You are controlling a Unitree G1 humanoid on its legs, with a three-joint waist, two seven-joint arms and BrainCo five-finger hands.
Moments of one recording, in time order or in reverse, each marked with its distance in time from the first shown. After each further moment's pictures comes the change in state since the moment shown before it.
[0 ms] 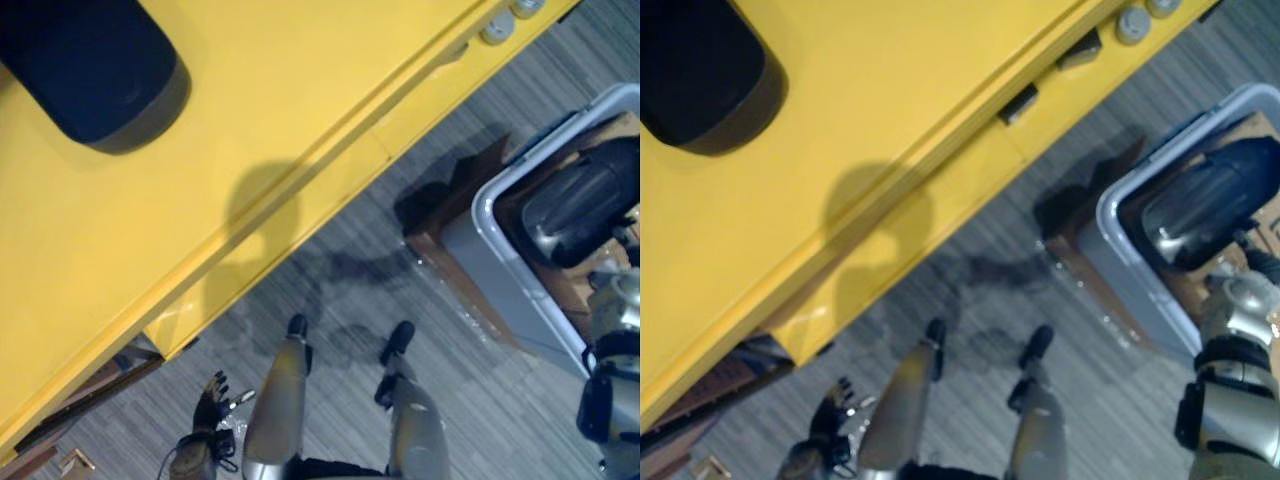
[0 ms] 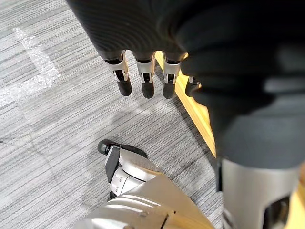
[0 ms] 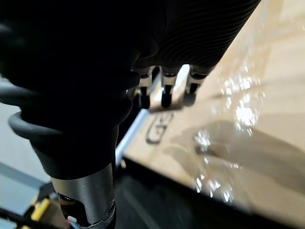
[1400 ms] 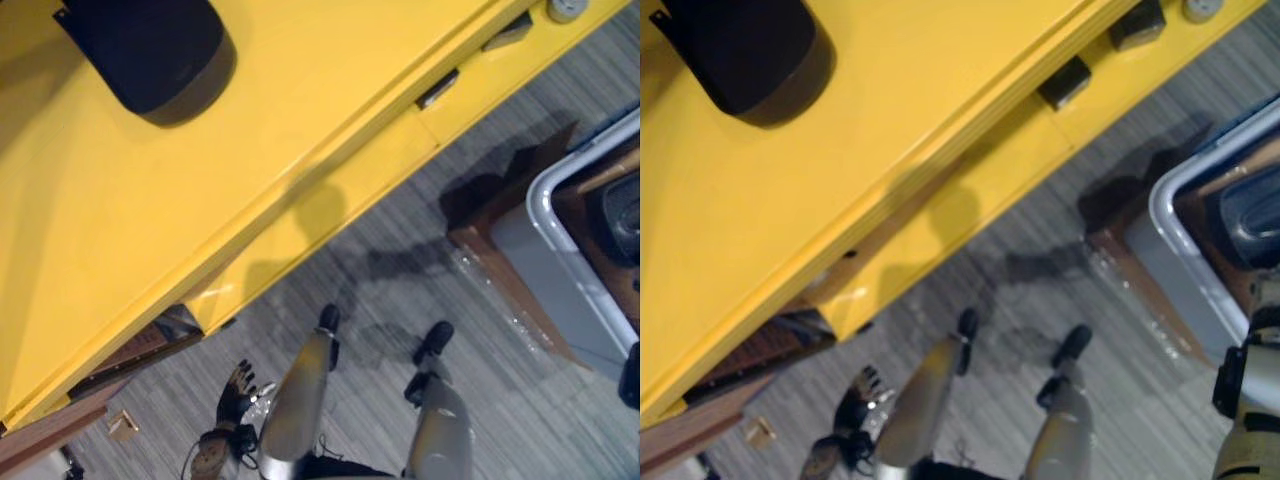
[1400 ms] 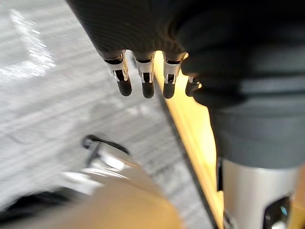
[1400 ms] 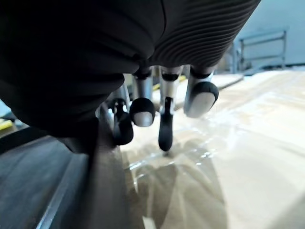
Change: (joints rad) left arm 0.021 -0.026 -0.091 -0.131 -0.088 -0.097 -0.019; right arm -0.122 -0.177 0.086 0.269 -0.509 0.244 0.039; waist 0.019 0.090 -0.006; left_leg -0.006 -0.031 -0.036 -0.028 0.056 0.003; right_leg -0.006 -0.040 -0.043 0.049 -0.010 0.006
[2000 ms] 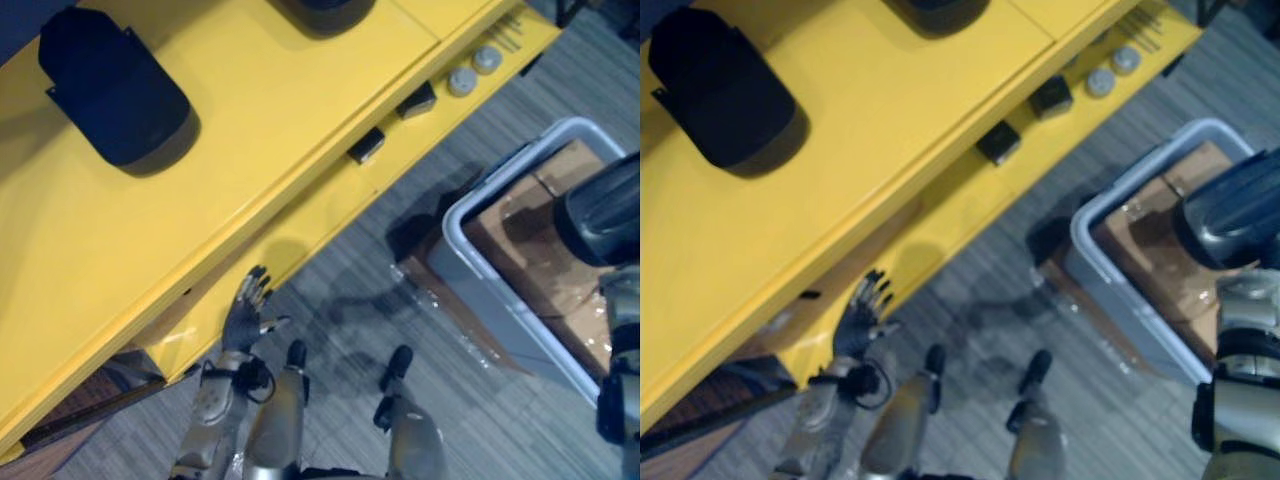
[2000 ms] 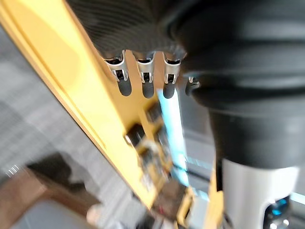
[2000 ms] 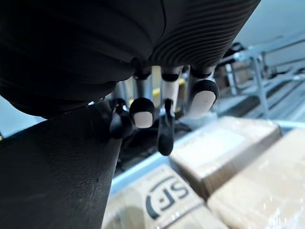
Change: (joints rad) left arm -0.079 0.085 -0.092 -0.673 0.104 0.119 0.030; right arm 0.168 0.156 0.021 -0.333 -0.036 -0.003 -0.059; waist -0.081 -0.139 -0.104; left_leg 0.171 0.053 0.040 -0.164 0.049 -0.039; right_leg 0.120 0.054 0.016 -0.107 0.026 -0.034
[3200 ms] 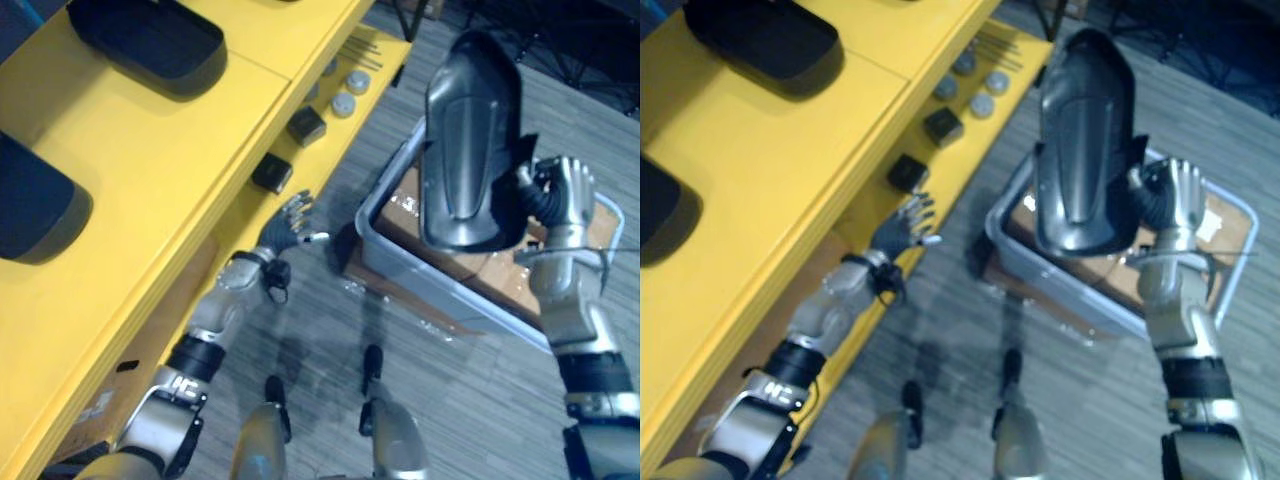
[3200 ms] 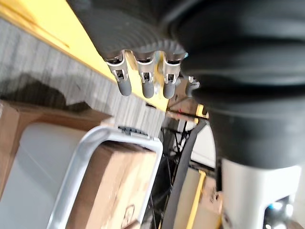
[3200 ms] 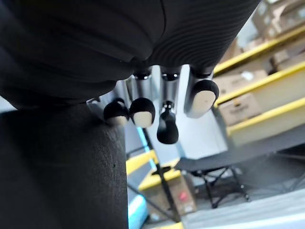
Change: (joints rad) left arm -0.652 0.104 -0.053 0.358 -0.178 0.420 -0.017; right arm 0.311 0.166 0.125 -0.776 -0.473 -0.329 0.180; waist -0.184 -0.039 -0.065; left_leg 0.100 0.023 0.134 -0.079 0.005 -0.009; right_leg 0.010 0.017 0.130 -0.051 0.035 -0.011
